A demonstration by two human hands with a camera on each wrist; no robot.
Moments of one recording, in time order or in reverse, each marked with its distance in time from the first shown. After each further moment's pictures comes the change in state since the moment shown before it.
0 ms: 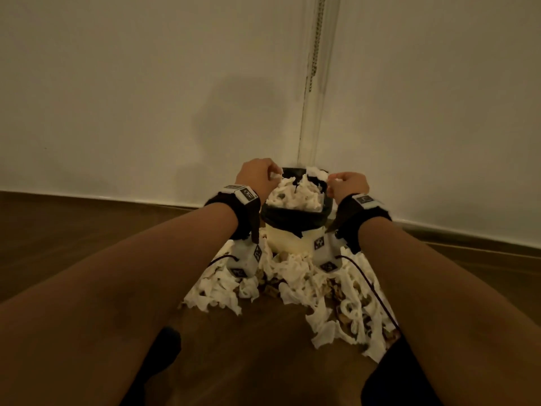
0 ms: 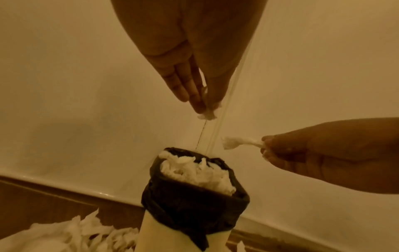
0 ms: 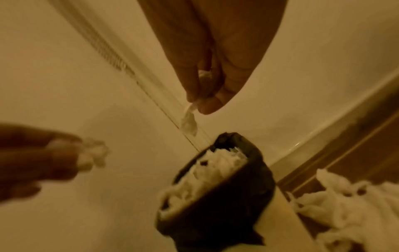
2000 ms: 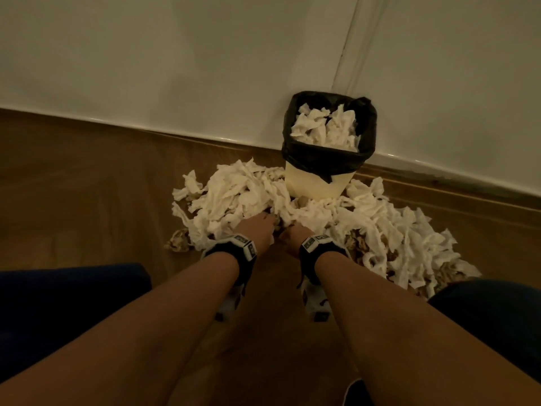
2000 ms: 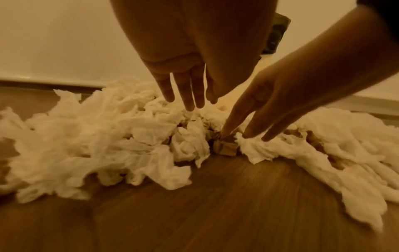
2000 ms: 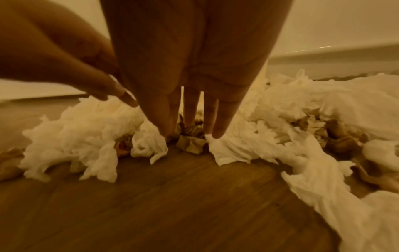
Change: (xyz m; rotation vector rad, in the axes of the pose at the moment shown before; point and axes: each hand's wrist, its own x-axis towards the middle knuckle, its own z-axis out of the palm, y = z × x) left_hand -0.116 -0.156 0.143 0.382 -0.668 -0.089; right_hand -0.089 0.175 0.152 -1.069 -0.961 -0.155
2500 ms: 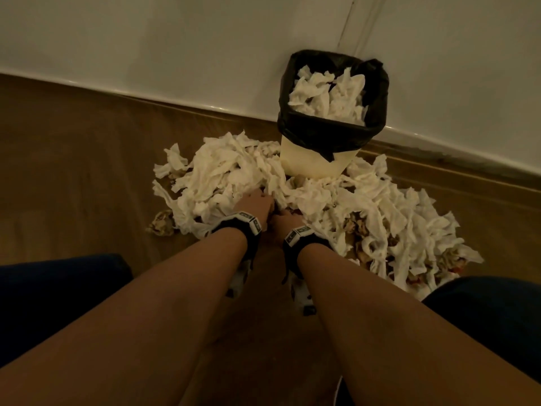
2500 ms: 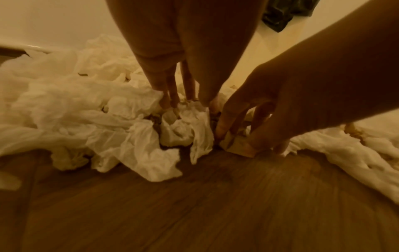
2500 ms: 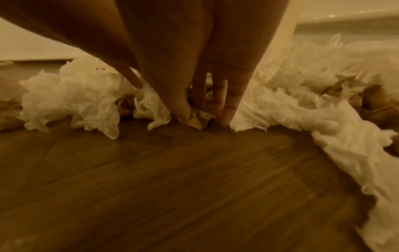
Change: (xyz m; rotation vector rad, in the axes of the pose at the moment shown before) left_hand 0.050 -0.010 0.033 0.074 -0.030 -0.007; right_hand 0.031 -0.003 0.028 -0.144 -0.028 -0.036
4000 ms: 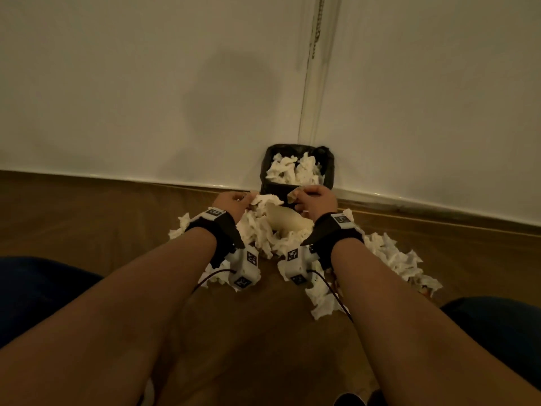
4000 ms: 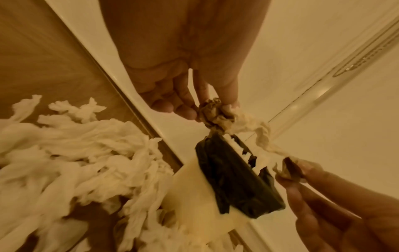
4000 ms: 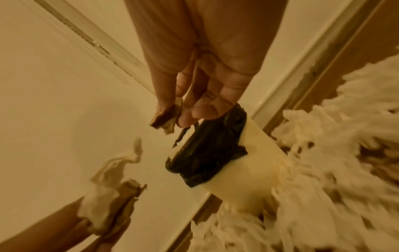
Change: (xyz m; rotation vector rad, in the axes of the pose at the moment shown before) left_hand -0.080 0.013 -0.155 -0.957 0.431 -0.252; right_hand -0.125 0.045 -0.139 1.460 0.801 0.056
